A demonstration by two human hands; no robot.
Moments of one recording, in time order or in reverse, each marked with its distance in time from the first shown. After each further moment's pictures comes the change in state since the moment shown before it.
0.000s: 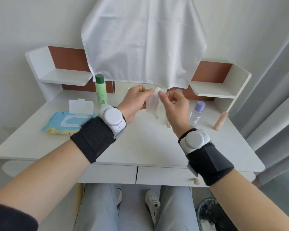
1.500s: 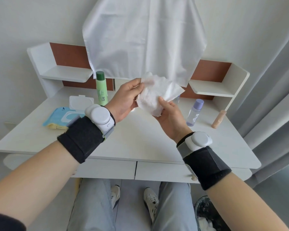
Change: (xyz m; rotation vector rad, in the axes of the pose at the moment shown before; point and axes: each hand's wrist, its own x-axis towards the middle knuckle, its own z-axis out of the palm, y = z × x) left_hand -0.027 0.010 -0.020 -0.110 -0.152 0.126; right_hand -0.018 0.008 -0.004 0.731 -0.485 0.412
